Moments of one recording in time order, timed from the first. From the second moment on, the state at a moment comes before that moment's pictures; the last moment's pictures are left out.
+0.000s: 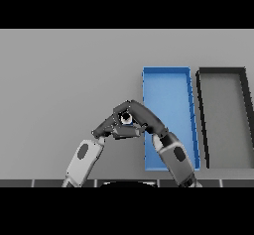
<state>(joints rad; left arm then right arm) -0.23 -0.07 -0.36 -1.53 -0.07 -0.40 0.00 -0.43 0.05 0.37 -1.93 0.07 0.28 0.53</state>
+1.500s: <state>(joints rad) -0.21 -0.06 -0.33 -1.55 -0.22 -0.45 0.07 -0.42 0.32 0.20 -1.98 0.16 0.40 0.61</state>
